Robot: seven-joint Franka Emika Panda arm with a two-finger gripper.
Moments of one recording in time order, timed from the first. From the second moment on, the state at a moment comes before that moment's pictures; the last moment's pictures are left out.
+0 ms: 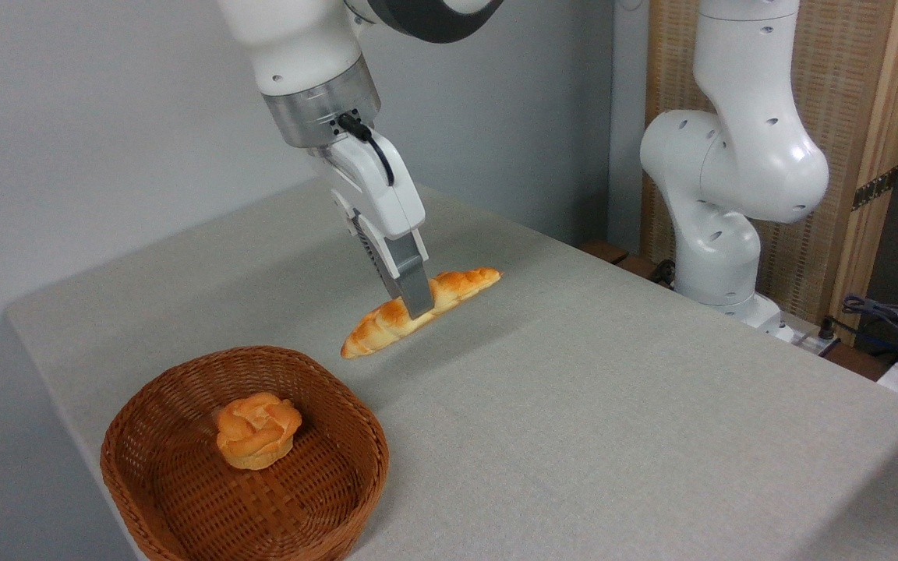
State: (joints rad) arm -0.05 -0.02 -0.04 -1.76 0.01 1.55 0.88
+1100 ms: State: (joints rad) arm -0.04 -0.03 0.01 -1.75 -0.03 1.74 0.87
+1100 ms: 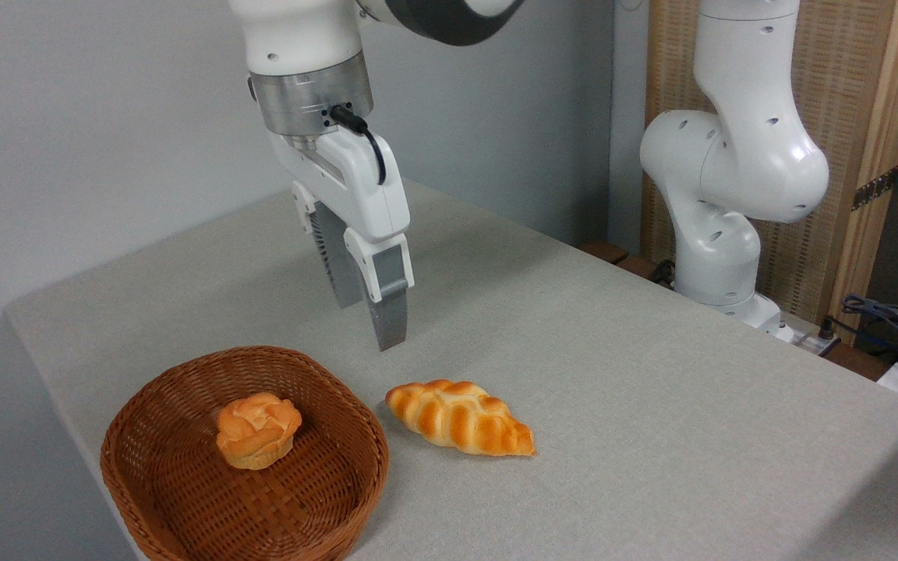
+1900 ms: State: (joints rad) arm -0.04 -0.05 0.08 -1.75 -0.06 1.82 0.87
